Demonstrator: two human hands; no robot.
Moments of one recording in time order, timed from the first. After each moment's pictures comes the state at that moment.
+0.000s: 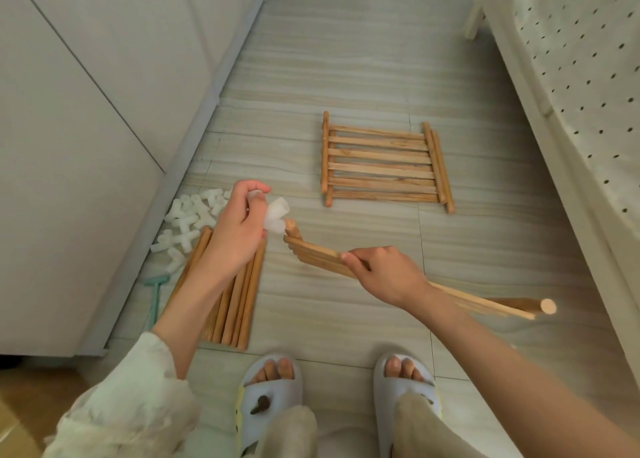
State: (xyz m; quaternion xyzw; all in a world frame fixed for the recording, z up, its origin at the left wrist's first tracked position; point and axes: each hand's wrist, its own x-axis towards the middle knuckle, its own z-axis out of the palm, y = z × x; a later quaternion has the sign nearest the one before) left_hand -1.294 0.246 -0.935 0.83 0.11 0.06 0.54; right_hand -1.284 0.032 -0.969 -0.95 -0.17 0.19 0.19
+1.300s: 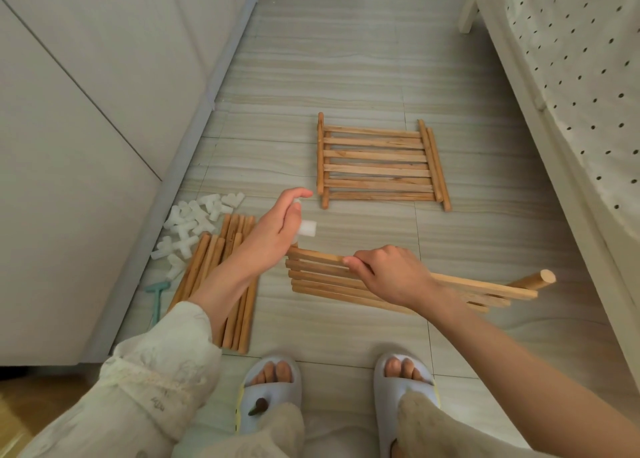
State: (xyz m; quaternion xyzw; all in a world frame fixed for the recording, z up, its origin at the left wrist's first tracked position) left_hand -1.274 0.219 -0.945 0.88 -0.02 -0.06 0.47; right_hand -1.276 0.014 -0.970 -0.94 -0.26 0.14 0.15
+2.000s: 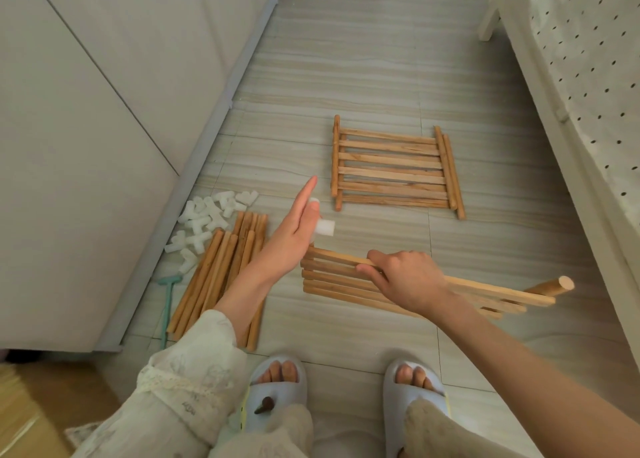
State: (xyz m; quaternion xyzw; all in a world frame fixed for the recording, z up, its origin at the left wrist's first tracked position) left_hand -1.280 0.216 -0.949 0.80 0.03 -0.09 0.59; right_hand -1.272 0.015 -0.972 -0.95 -0.30 0.10 0.03
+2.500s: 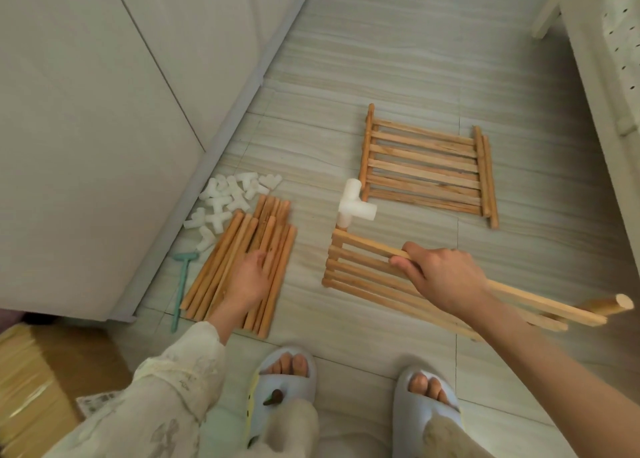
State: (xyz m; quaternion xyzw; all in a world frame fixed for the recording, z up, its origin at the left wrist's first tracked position) left_hand -1.324 0.307 -1.083 0.89 0.27 -0.11 0.36; right_hand -1.258 0.015 -0.975 -0.95 -0.29 0.09 0.02
